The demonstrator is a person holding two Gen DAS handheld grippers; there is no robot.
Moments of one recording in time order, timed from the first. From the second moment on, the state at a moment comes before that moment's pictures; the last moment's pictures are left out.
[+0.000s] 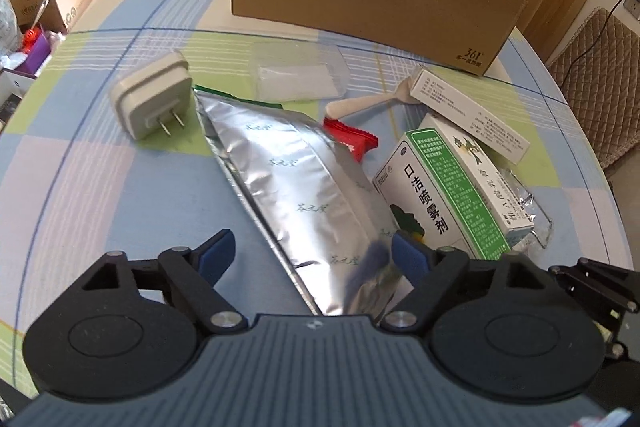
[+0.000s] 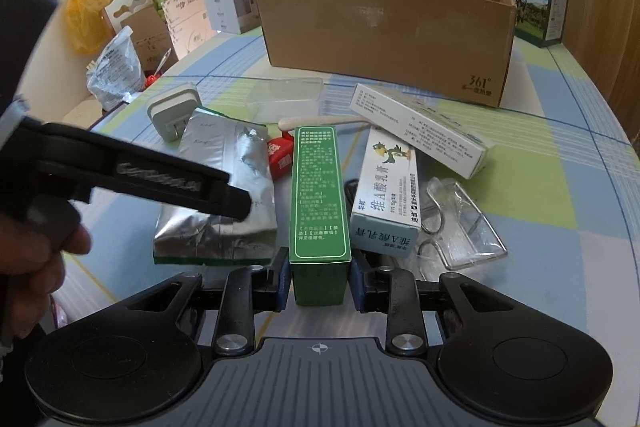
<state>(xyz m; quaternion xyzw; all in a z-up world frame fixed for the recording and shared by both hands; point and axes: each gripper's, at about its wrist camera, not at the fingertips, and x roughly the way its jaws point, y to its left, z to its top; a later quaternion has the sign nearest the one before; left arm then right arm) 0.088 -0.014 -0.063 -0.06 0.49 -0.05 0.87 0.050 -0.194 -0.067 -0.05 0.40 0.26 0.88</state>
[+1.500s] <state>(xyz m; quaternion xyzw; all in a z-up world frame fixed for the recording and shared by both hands) 0.120 0.017 -0.063 -0.01 0.56 -0.10 0.82 0.070 -0.166 -0.069 -0.06 0.43 0.27 0.86</state>
